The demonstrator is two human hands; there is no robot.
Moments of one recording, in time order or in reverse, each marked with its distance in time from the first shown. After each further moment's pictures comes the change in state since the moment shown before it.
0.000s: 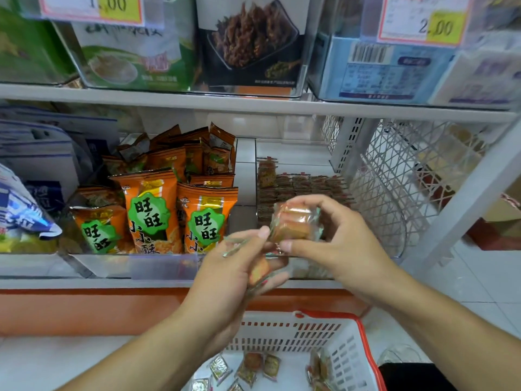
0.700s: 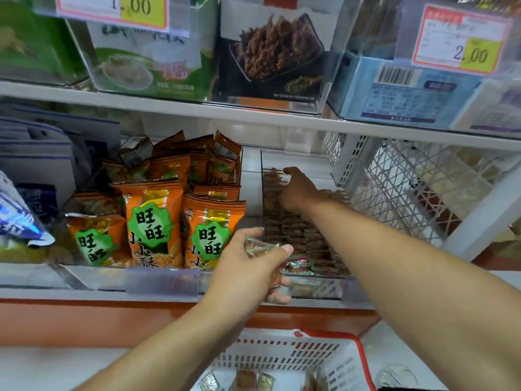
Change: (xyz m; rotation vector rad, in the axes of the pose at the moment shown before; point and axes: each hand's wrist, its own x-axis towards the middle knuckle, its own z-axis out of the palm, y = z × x) left_hand 0.022 0.013 0.011 0.255 0.068 0.052; right_hand 0.173 0.062 0.021 -0.540 0.009 0.439
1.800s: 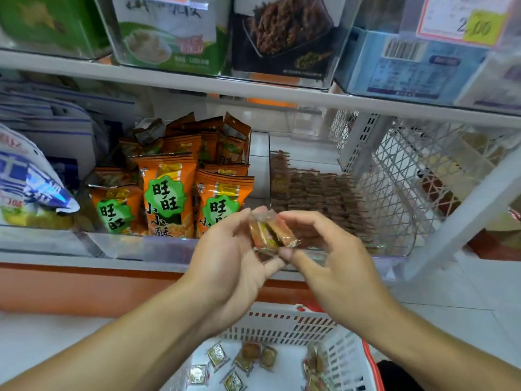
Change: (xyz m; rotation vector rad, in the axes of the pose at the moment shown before) left_hand -0.037 0.011 -0.015 -0.670 -0.181 -0.190; right_hand -0.210 0.023 0.002 0.232 0.109 -0.523
